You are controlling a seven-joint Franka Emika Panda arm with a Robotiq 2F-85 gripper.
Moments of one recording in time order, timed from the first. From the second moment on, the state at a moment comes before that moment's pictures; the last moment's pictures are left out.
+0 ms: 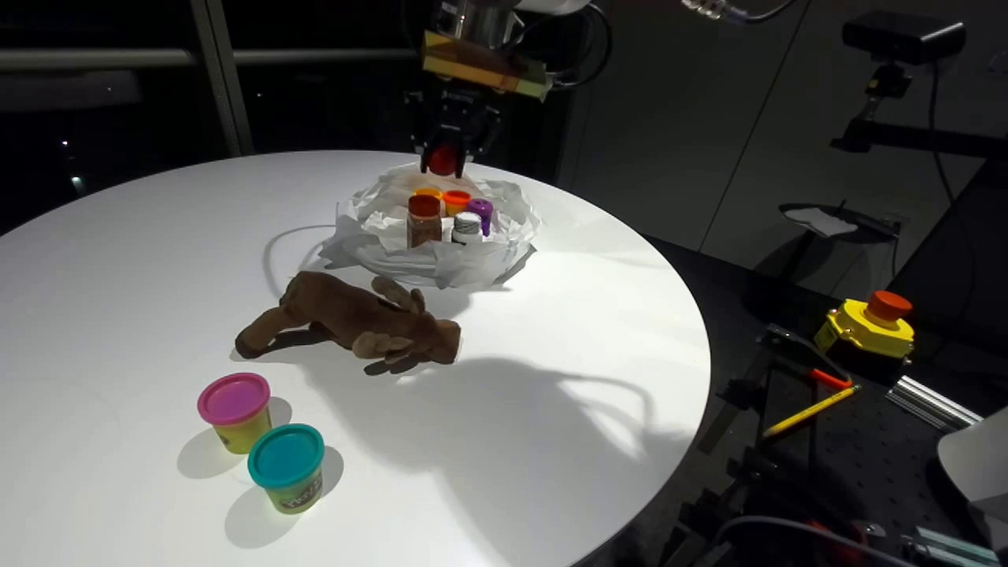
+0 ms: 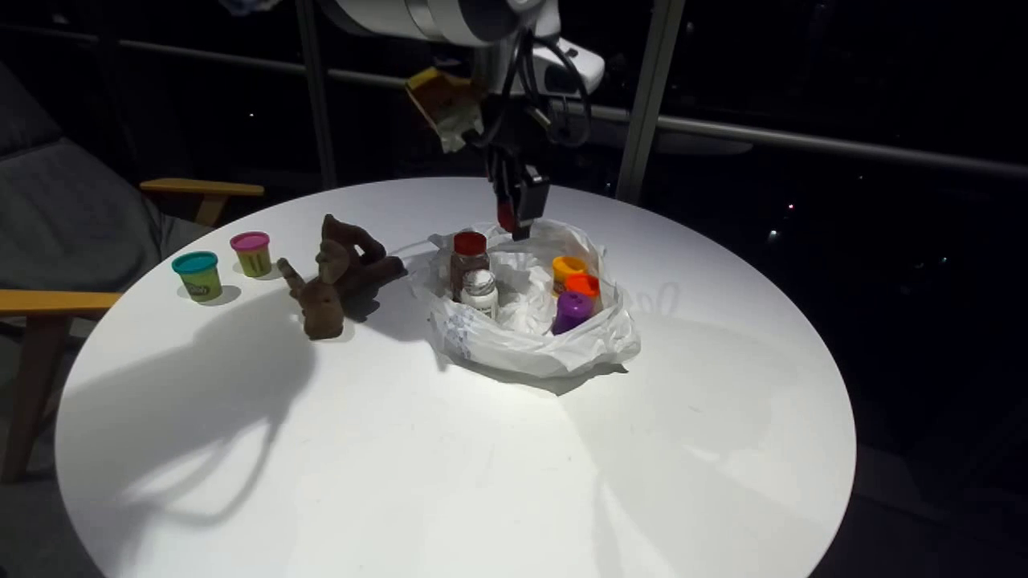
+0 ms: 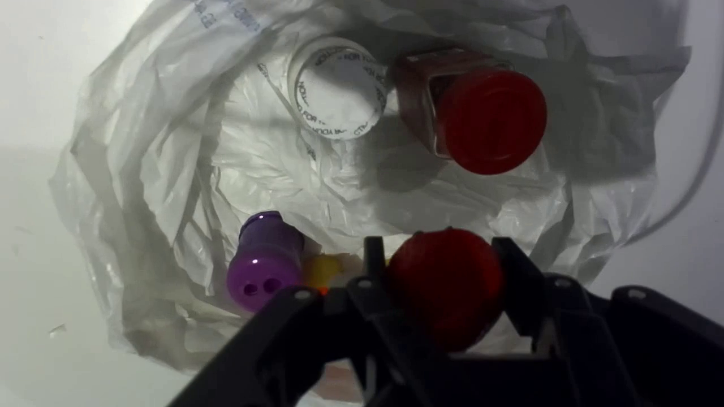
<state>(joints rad) 0.07 0.57 -0.06 -1.78 0.04 2.54 0.66</state>
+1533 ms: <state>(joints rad) 0.31 0.44 -0.10 -1.74 -0.12 2.24 0.75</state>
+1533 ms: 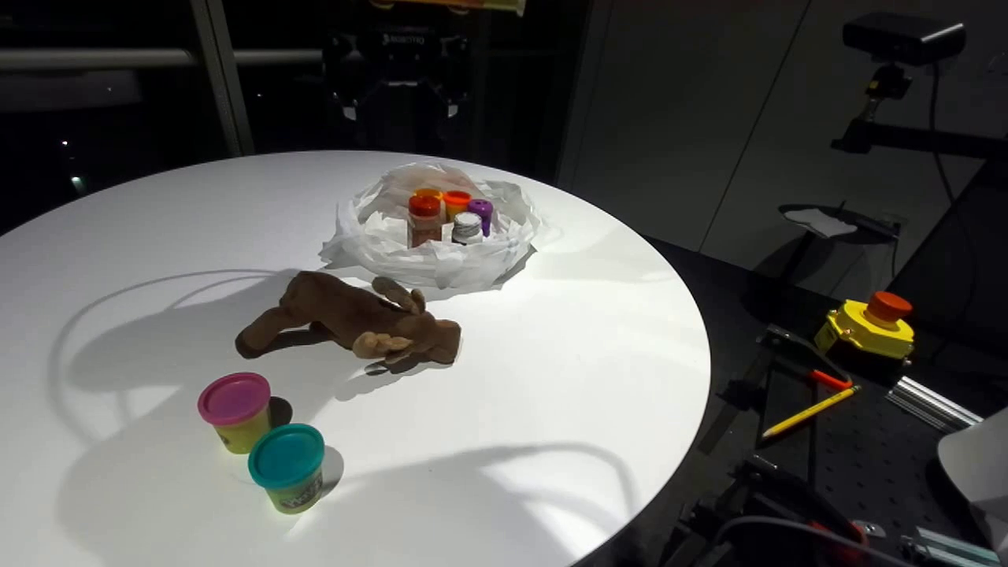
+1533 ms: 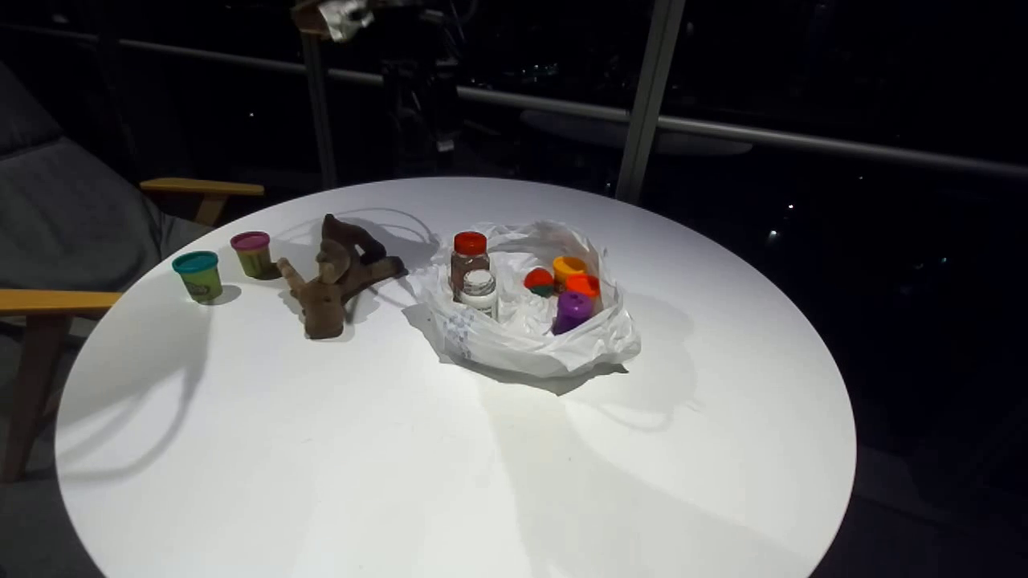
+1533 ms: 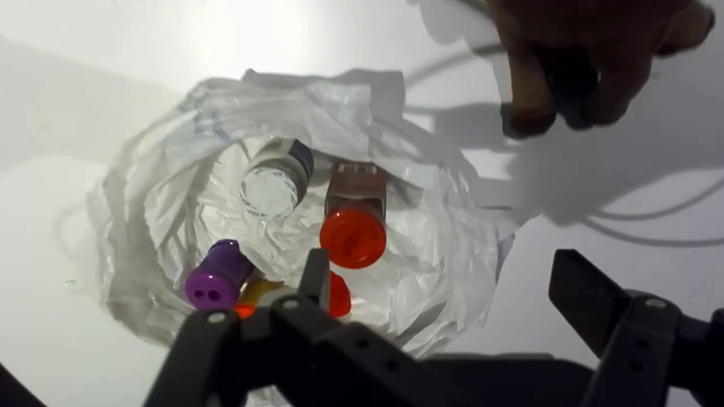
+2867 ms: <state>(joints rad) 0.44 0.41 0.17 -2.15 -0.11 2.69 0.58</state>
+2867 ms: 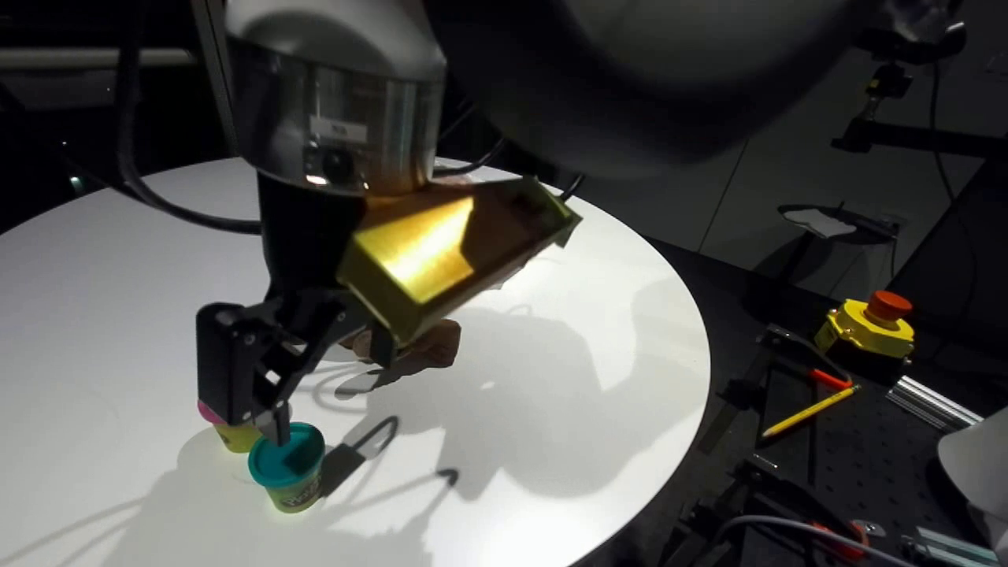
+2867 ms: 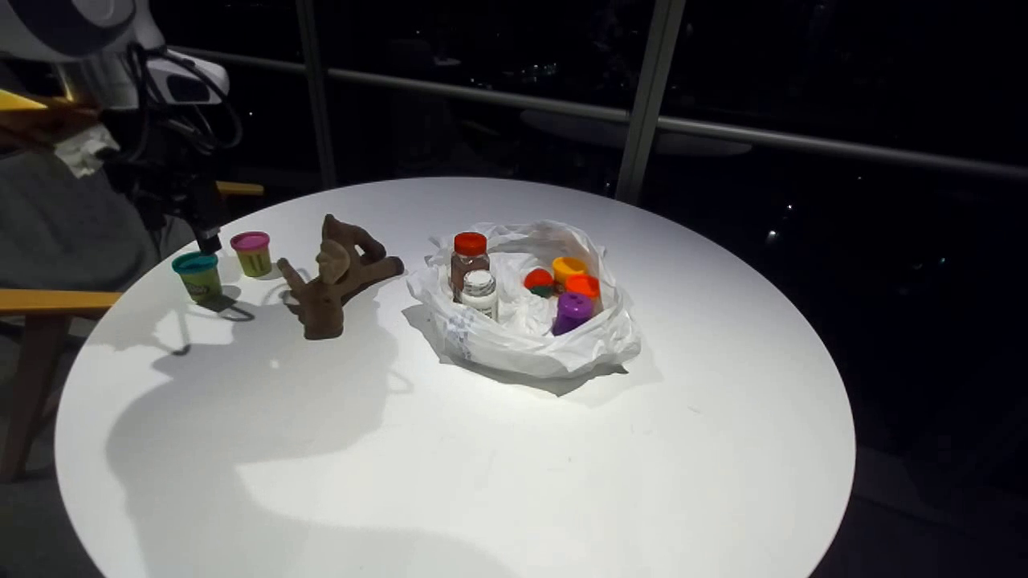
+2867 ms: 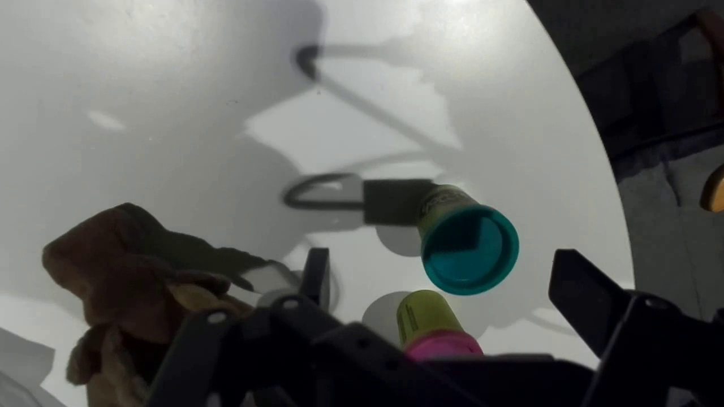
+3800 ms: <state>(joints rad) 0.67 0.53 -0.02 -2.17 -0.19 2.92 0.62</state>
